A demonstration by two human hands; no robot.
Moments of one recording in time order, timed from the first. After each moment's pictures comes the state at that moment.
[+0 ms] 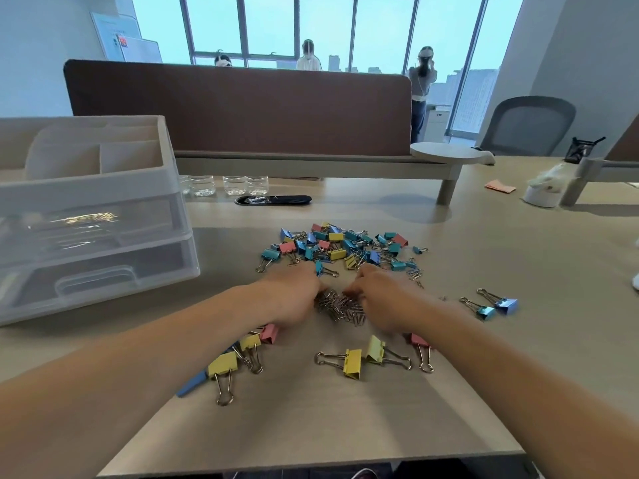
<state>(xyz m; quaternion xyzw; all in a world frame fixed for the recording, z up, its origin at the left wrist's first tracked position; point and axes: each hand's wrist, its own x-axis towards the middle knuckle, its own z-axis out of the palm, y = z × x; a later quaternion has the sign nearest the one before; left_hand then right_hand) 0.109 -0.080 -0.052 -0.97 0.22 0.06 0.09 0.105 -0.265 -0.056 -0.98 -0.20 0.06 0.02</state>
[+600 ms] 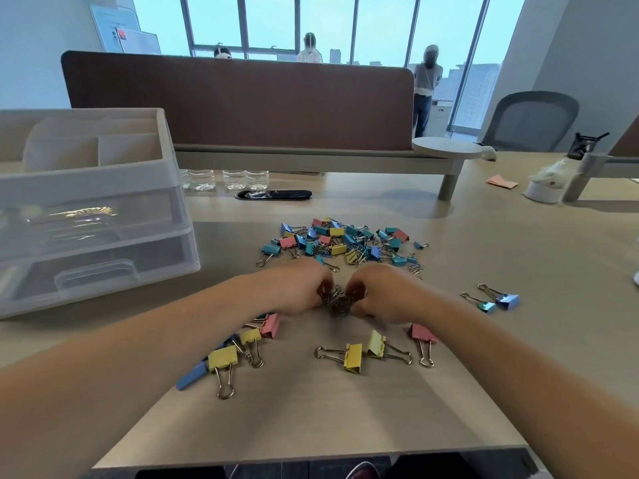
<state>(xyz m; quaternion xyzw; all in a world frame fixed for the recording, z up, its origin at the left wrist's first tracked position) 0.108 -0.086 -0.043 -0.97 0.23 0.06 -0.02 0.096 -0.261 -0.039 -0.97 -0.20 0.09 0.07</state>
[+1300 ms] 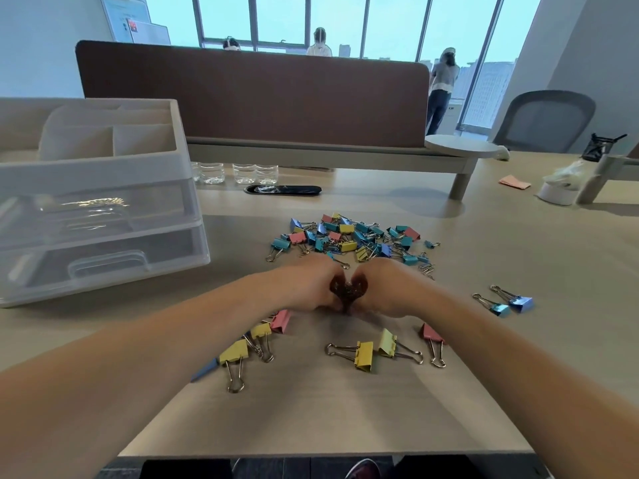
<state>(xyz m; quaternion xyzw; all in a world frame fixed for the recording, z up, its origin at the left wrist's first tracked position) 0.108 -0.088 -0.045 -0.97 0.22 0.07 -0.08 0.104 -0.244 -0.037 -0.98 -0.16 0.12 0.06</state>
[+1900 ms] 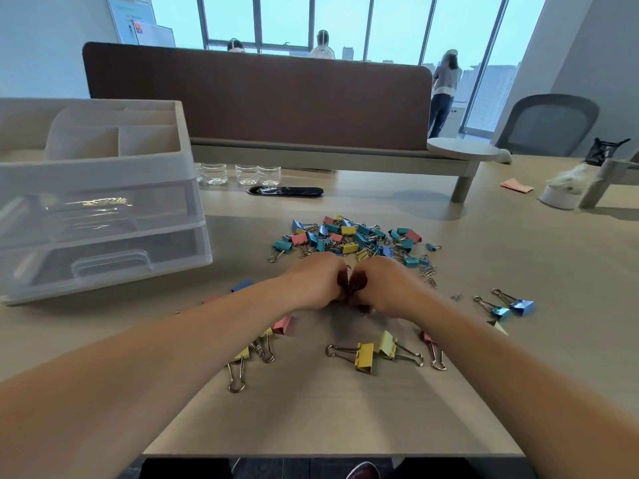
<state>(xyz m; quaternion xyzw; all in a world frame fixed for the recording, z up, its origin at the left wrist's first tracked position) 0.108 -0.097 -0.048 -0.97 0.17 0.03 -0.15 0.108 -0.242 -0.046 -0.98 -0.17 0.05 0.09</state>
